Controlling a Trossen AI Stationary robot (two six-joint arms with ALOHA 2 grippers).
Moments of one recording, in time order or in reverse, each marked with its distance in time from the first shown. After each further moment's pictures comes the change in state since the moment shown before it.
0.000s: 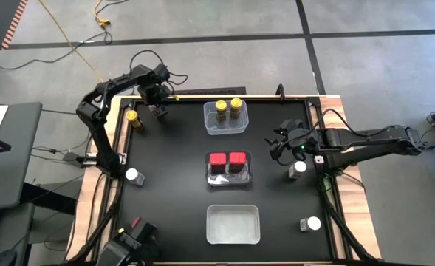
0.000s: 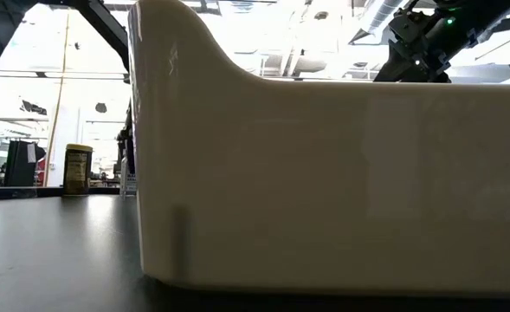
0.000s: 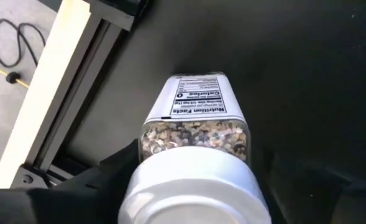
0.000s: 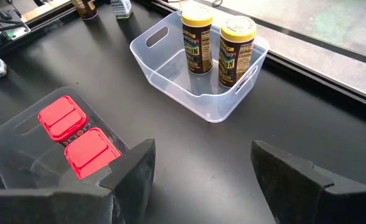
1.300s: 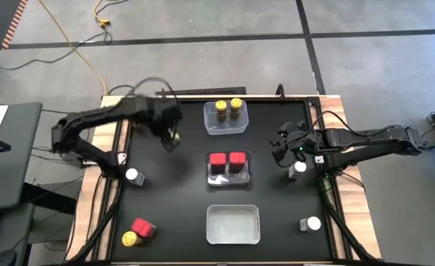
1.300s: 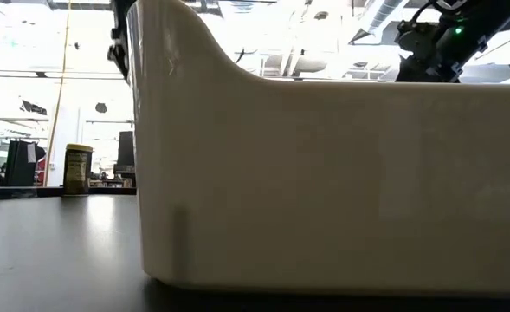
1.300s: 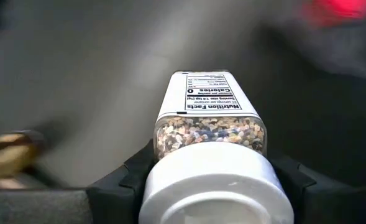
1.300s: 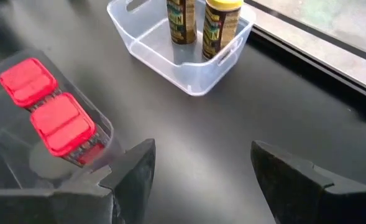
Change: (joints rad) left arm -0.796 -0.431 0.001 -0.205 0.011 -0.788; right arm 0.000 0.000 0.000 -0.139 -0.002 0.007
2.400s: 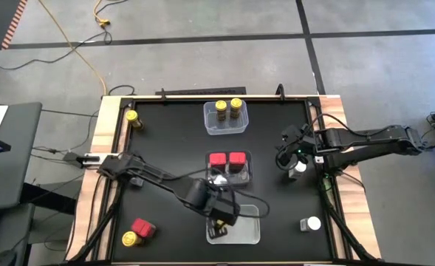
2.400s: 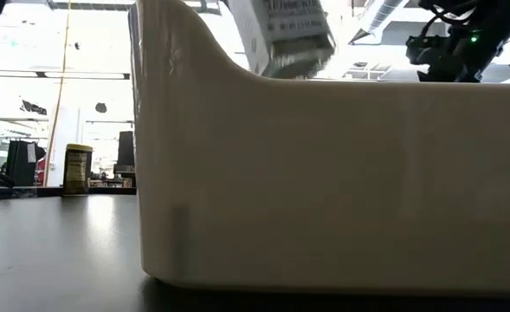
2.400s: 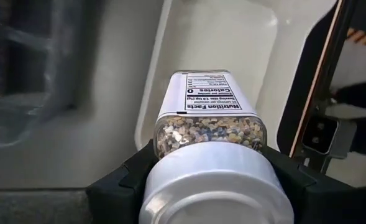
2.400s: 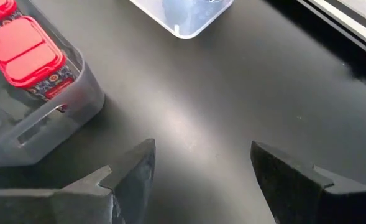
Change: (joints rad) left arm -0.660 0.821 0.954 -0.051 0.037 -0.265; right arm 0.001 0.000 0.000 -0.192 -0.078 0.029
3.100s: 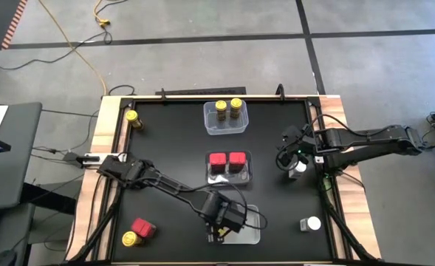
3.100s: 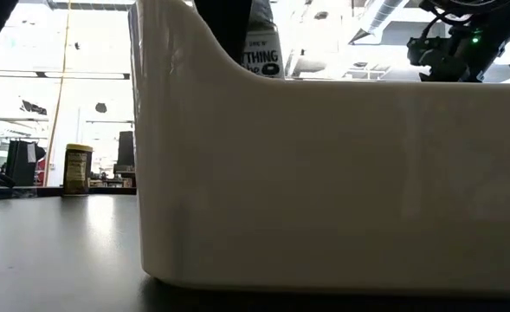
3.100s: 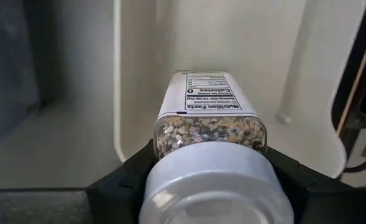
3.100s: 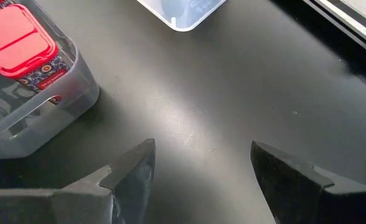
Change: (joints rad) left arm 0.006 0.135 0.005 -0.050 0.077 0.146; right arm 0.000 0.000 0.000 -0.022 -0.001 -0.002
